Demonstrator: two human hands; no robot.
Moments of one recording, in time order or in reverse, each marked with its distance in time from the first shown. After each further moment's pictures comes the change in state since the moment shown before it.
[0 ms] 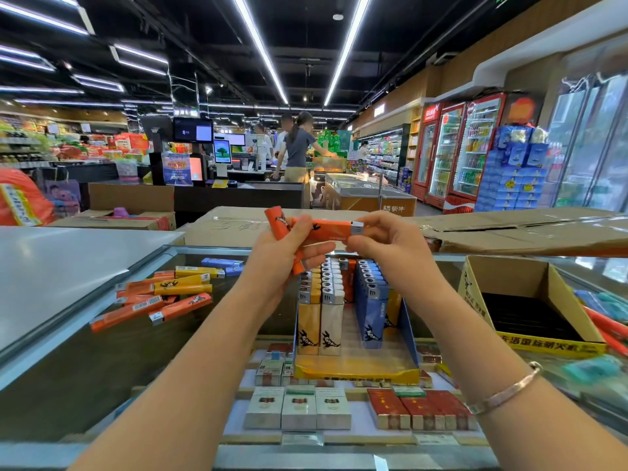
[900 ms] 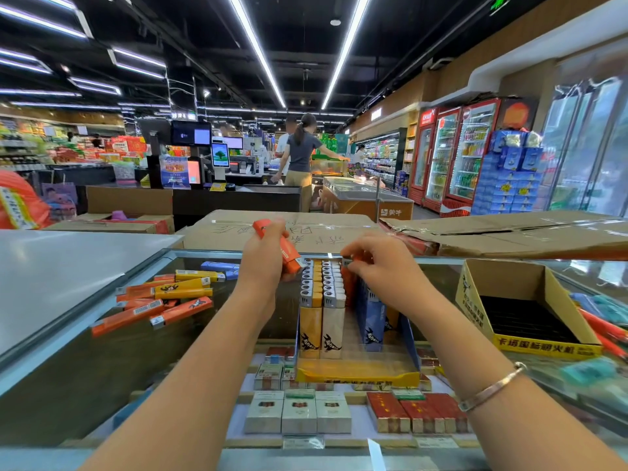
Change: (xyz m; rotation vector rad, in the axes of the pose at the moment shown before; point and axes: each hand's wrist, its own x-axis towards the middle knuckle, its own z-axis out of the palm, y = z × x) left_hand 0.005 -0.001 -0.008 0.074 0.321 -0.064; right_hand 0.004 0.012 0.003 -0.629 -0.115 -0.089
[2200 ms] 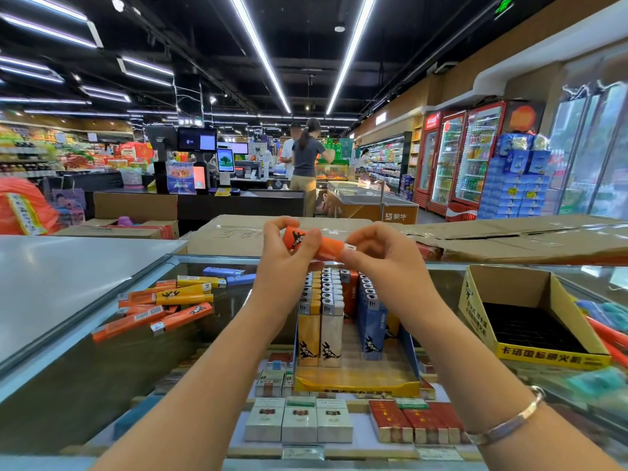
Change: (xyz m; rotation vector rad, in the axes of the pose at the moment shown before) left_hand -0.017 -0.003 0.012 0.136 -0.217 0.310; right_hand -0.014 -0.025 -0.009 0.583 0.149 0.090
